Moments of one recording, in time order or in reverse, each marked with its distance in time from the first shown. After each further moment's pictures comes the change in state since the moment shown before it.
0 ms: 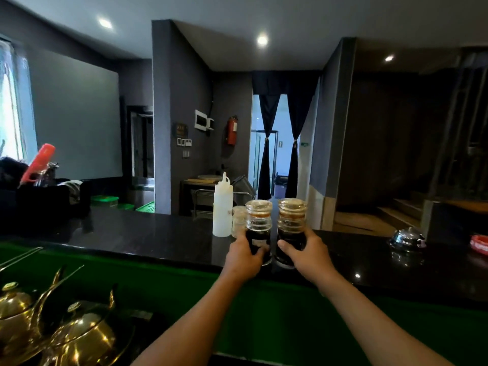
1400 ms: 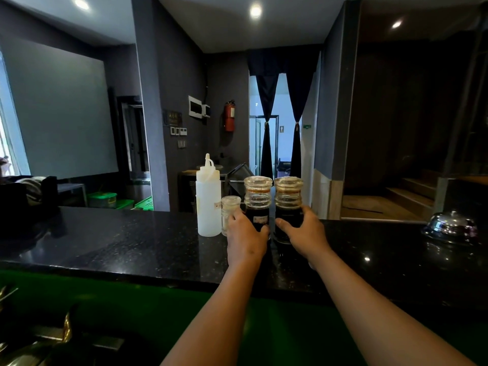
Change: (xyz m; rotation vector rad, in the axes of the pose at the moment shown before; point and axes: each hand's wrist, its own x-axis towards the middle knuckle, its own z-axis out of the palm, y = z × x) left_hand 0.103 -0.025 0.056 0.091 0.274 -0.071; right_hand 0.118 0.067 0.048 0.098 0.078 0.046
